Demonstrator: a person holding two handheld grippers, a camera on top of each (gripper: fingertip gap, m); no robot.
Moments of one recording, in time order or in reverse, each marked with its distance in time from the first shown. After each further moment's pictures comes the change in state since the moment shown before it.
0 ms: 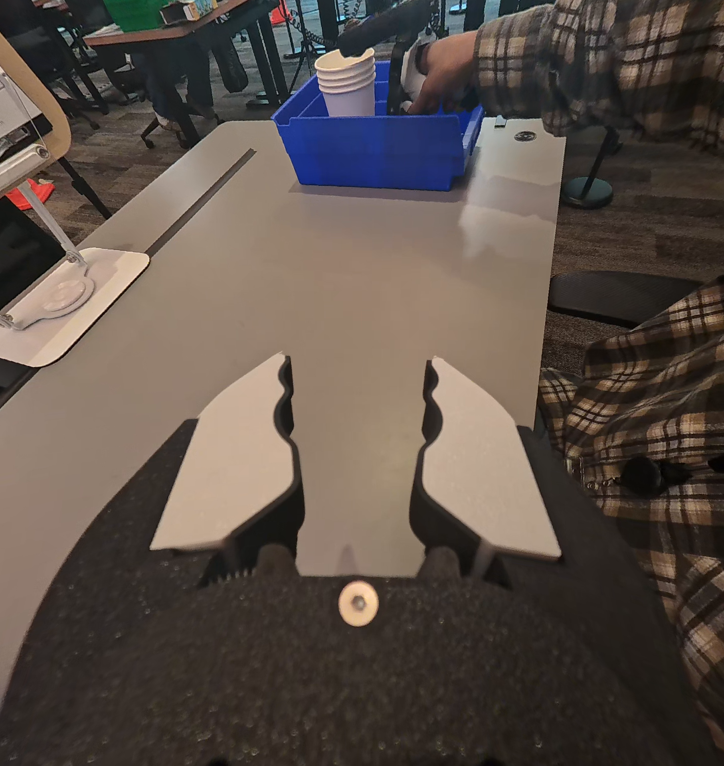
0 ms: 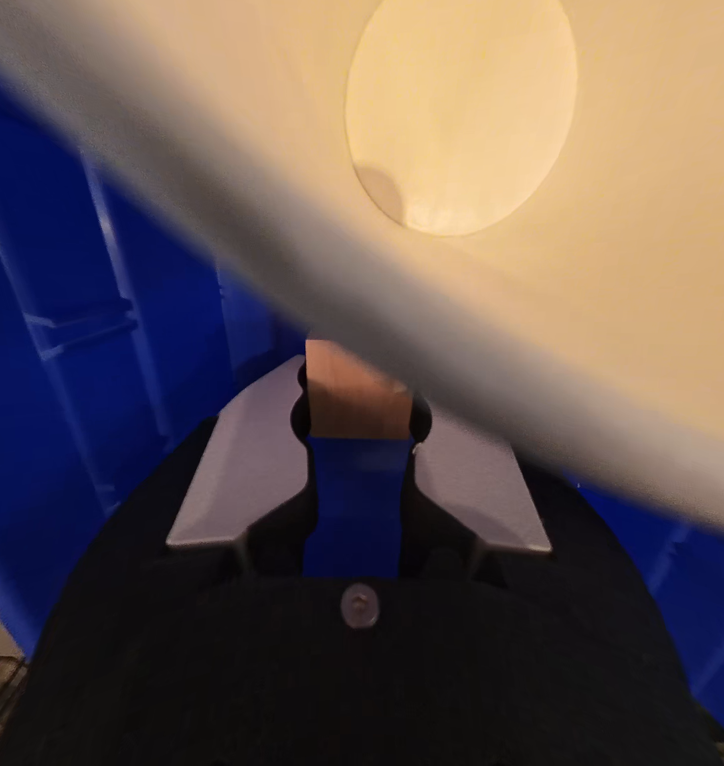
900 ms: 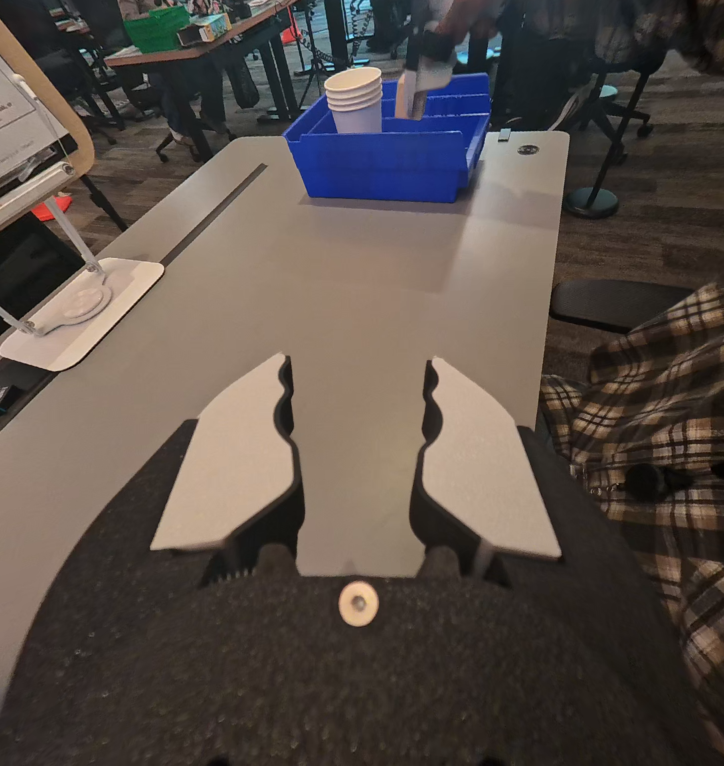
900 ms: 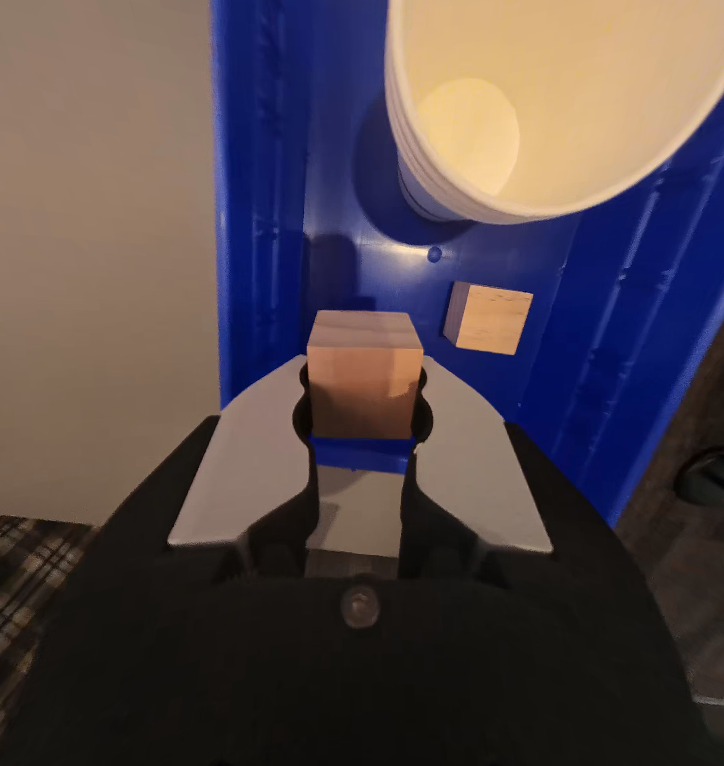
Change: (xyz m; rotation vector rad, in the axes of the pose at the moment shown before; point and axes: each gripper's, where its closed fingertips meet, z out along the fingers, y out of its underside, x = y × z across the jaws) left arm -0.002 -0.006 -0.009 0.024 -0.019 0.006; right arm -0.014 0.006 -0.096 0.037 -0.024 -0.112
